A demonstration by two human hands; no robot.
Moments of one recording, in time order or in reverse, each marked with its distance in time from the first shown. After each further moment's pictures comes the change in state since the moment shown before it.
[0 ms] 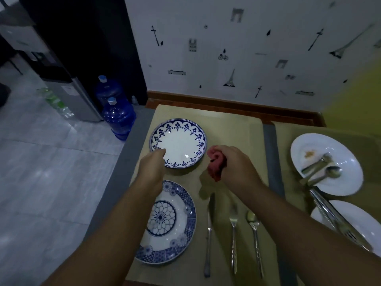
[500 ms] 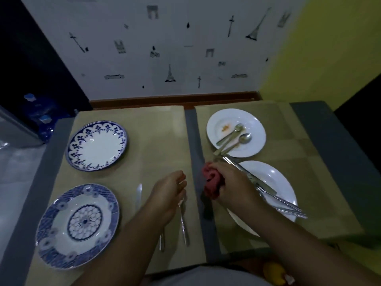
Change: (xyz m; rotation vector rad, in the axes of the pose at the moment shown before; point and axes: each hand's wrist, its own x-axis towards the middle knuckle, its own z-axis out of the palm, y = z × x) left_hand -0.150 -0.144 0.165 0.154 -0.398 -0.219; right_hand -0.156 0.138 -0.122 0.039 0.051 0.226
